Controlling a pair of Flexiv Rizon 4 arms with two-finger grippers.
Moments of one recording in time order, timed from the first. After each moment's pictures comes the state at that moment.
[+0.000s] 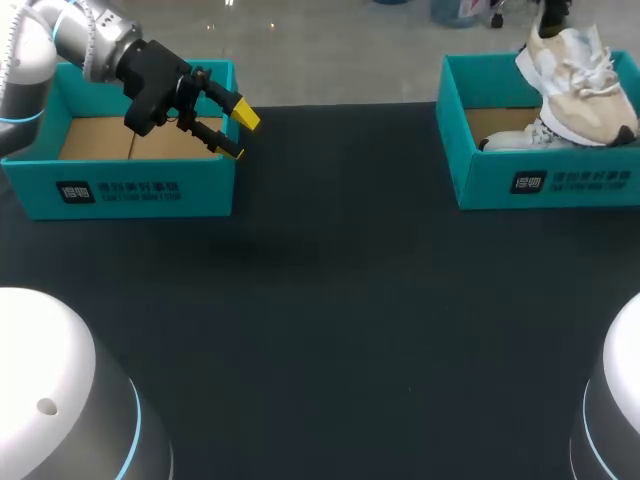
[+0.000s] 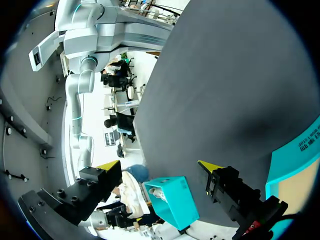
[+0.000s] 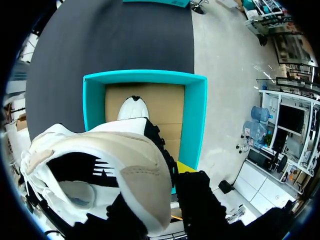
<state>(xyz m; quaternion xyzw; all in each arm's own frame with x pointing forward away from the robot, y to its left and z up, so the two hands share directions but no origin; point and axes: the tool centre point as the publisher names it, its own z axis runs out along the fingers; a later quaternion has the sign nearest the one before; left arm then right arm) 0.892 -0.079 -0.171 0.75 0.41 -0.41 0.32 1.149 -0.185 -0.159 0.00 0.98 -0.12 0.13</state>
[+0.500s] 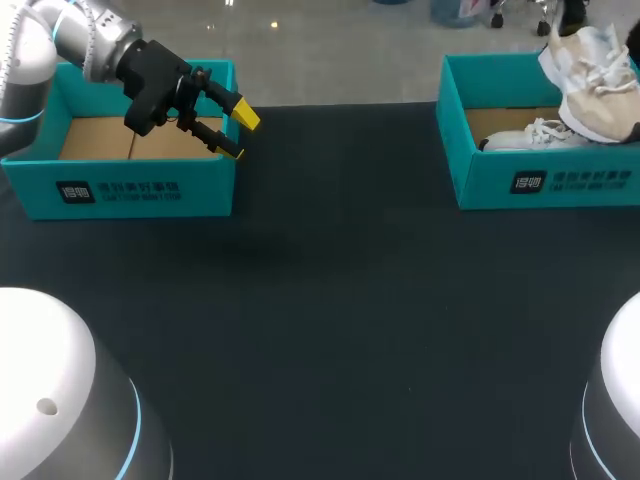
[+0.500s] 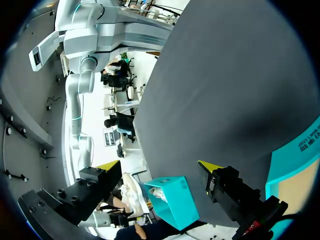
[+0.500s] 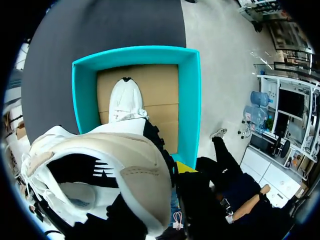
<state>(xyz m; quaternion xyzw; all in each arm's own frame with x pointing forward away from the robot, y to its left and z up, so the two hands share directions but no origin) 0.892 -0.079 -0.171 0.75 0.41 -0.41 0.32 1.163 -0.239 -0.162 0.04 0.98 -0.16 0.14</state>
